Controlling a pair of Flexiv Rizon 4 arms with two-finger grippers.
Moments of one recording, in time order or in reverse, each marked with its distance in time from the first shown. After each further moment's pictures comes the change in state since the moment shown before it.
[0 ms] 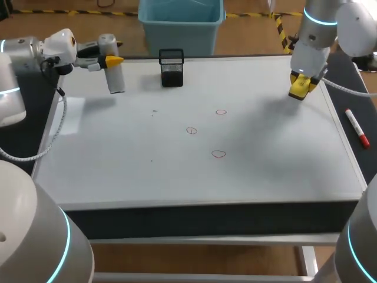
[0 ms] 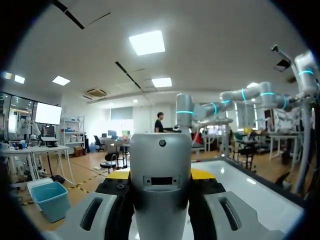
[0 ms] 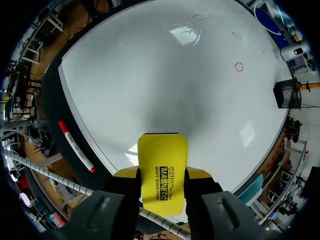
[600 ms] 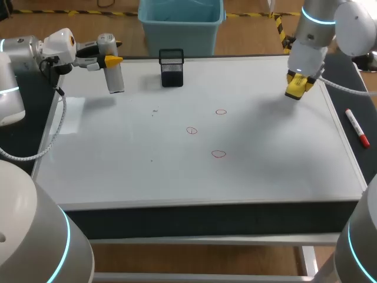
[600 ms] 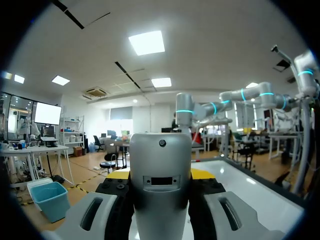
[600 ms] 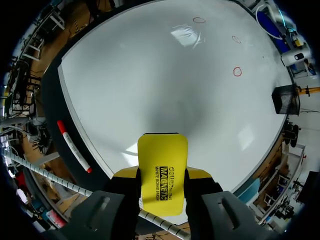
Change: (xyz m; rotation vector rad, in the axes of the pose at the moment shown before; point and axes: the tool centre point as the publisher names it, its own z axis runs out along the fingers) left arm -0.001 0.000 -0.001 0.000 0.004 -0.001; right arm -0.016 0.015 -0.006 -0.014 -0.019 -0.043
